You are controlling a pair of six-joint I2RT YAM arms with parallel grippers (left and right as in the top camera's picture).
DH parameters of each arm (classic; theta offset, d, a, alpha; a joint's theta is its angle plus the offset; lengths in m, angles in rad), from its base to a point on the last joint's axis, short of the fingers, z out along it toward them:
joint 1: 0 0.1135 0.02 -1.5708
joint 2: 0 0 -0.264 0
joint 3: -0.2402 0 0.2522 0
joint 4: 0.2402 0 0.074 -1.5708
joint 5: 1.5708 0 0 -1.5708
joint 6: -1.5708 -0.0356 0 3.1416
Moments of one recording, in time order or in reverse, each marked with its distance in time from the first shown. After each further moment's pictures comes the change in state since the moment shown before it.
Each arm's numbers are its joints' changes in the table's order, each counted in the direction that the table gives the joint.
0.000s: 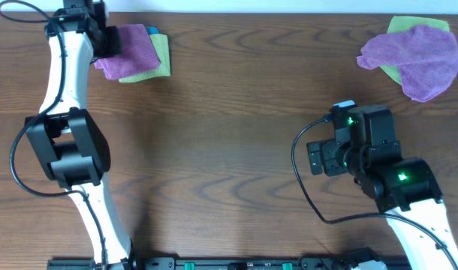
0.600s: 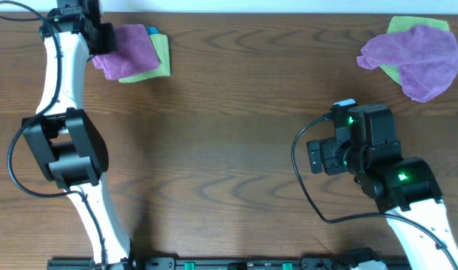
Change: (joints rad) left arm 0.010 0.001 0.000 -0.055 0.024 -0.009; right arm 0.000 0.000 0.000 -0.008 0.004 0.000
